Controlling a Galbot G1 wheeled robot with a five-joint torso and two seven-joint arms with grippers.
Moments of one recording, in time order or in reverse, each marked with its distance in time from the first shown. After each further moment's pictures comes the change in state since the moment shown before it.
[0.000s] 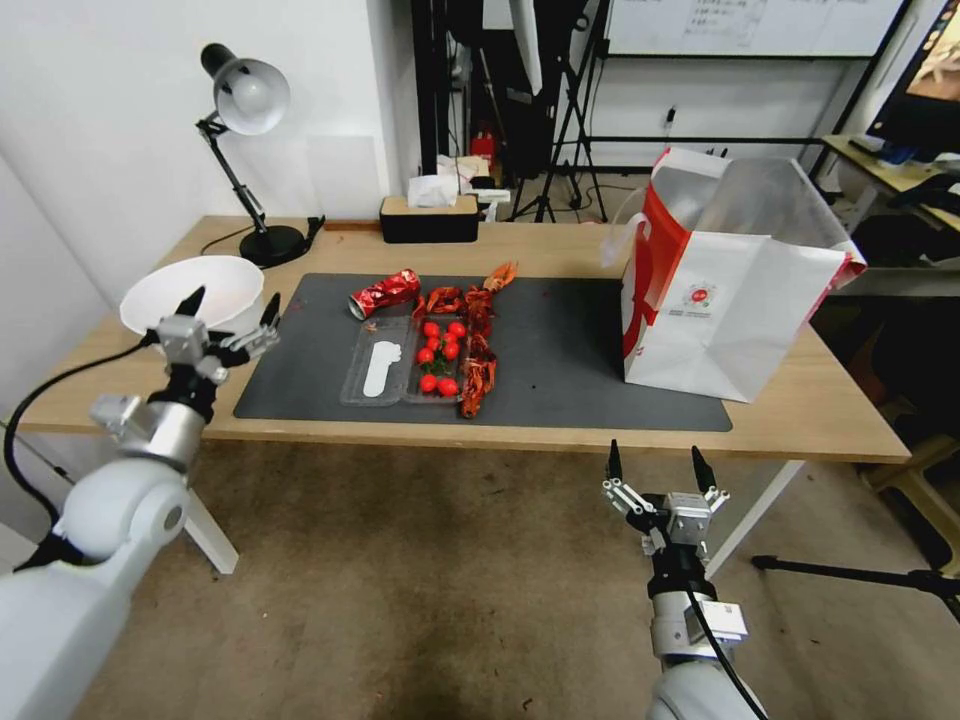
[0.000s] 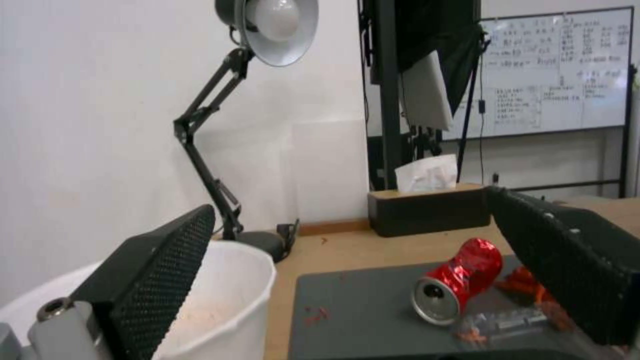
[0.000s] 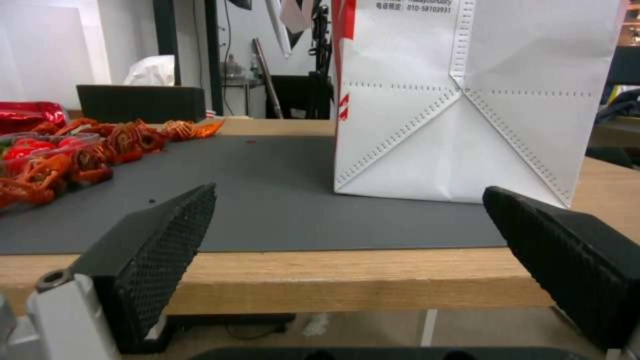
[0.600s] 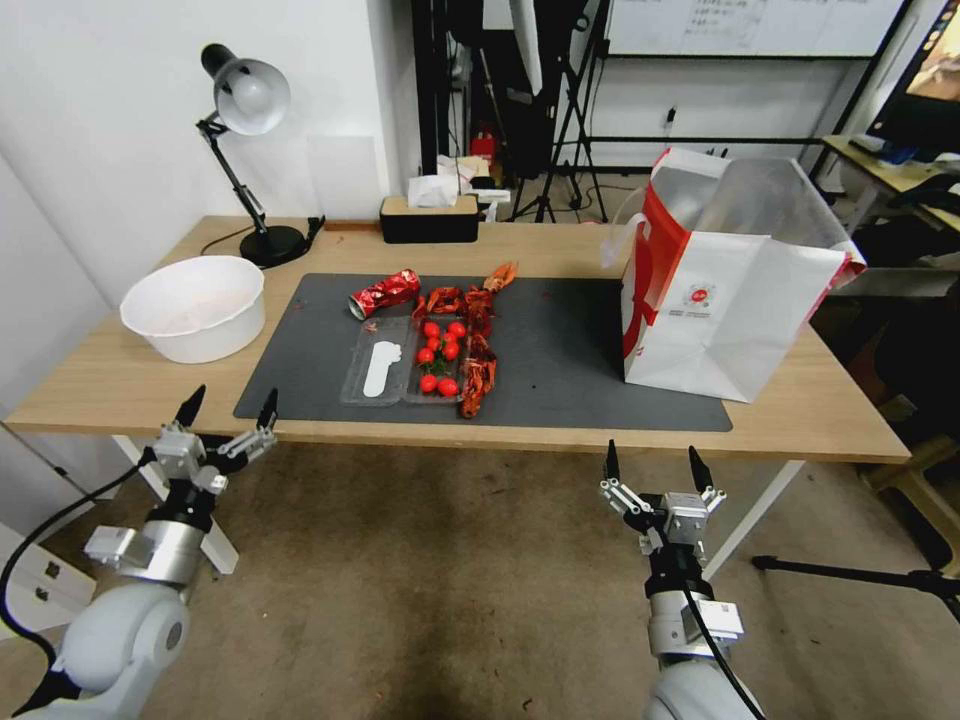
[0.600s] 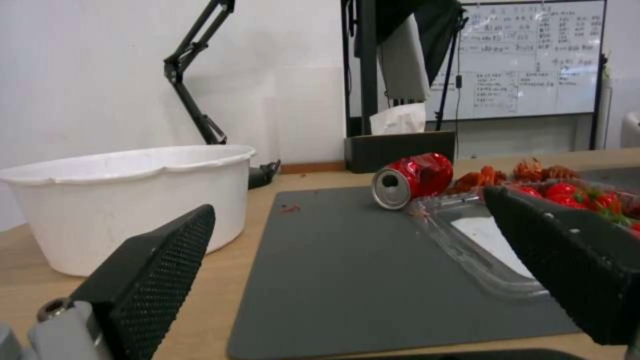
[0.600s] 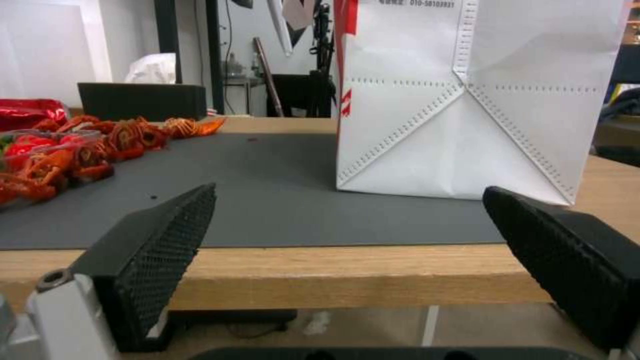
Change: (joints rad) left arm 0.205 -0.130 -0.049 0.046 0.059 -0.177 0.136; right arm 0.005 -0.001 -0.003 -0.007 0.000 0.002 0.000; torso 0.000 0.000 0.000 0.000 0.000
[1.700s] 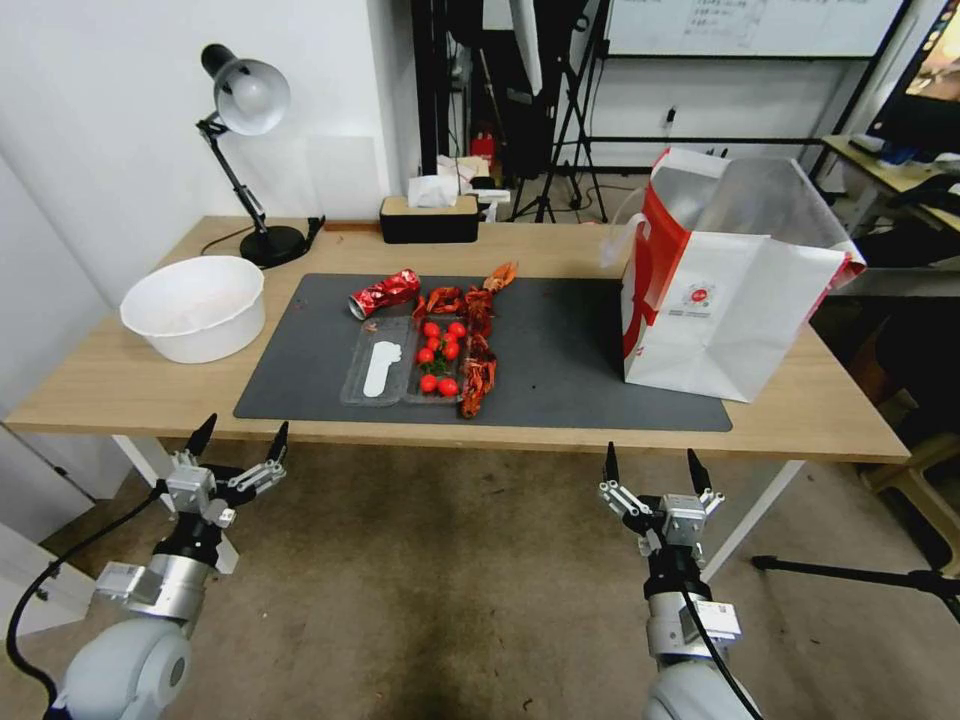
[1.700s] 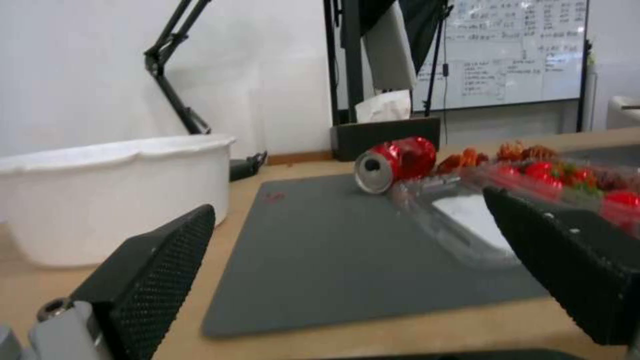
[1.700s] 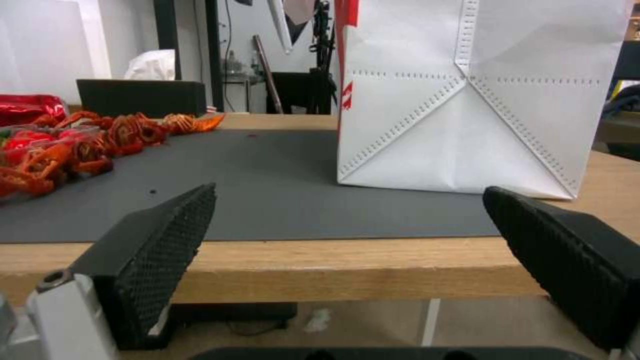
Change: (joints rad) left arm 0.005 -0.011 0.031 0.014 0.057 -0.014 0.027; right arm 0.004 0.002 -0.004 -0.014 0.002 0.005 0.002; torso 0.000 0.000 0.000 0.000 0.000
